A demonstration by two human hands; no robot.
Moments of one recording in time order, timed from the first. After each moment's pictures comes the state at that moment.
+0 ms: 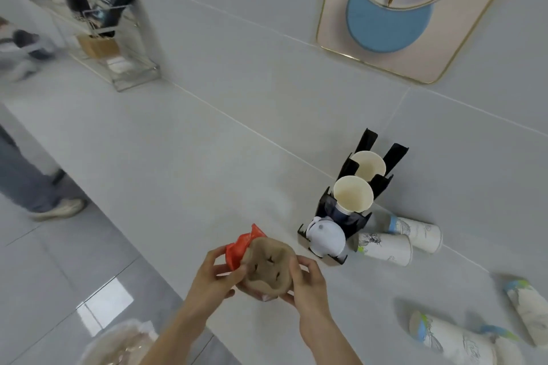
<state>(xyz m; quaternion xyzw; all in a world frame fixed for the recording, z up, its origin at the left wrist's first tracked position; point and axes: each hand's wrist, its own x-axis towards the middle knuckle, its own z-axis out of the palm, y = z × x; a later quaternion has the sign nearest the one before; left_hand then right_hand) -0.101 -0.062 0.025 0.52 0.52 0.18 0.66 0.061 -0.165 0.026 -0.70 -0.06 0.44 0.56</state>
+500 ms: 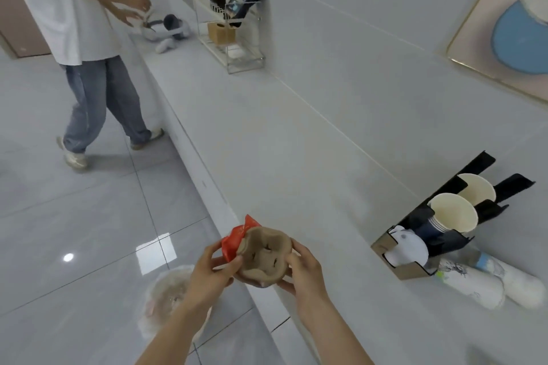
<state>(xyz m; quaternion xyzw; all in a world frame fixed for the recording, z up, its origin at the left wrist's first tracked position) -0.263 -0.093 0.012 0.39 0.60 0.33 0.62 -0.076 -0.126 0.039 -0.67 -0.20 0.56 0.44</state>
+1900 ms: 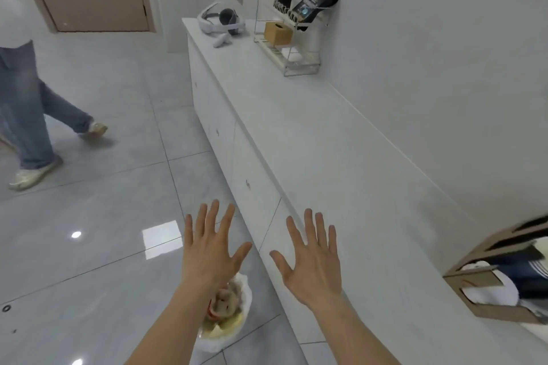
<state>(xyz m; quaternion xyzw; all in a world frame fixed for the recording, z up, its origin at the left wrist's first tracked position) -0.449 0.001 -0.019 0.73 0.66 0.14 0.10 -0.240 -0.043 0.016 -0.72 -0.70 0.04 0.03</state>
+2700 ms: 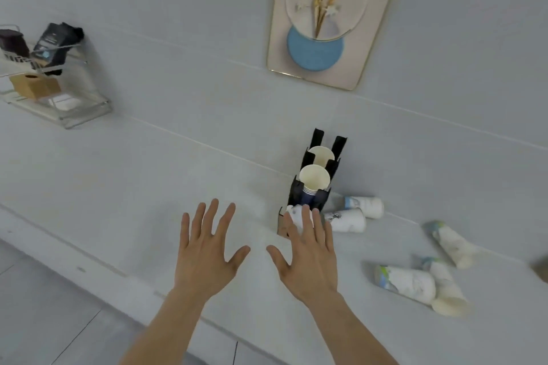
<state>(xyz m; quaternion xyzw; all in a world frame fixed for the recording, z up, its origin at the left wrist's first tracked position) -0.128 -0.049 0.065 0.92 0.32 0.20 0.07 0.017 -0.207 0.080 -0.90 -0.42 -0.09 0.12</state>
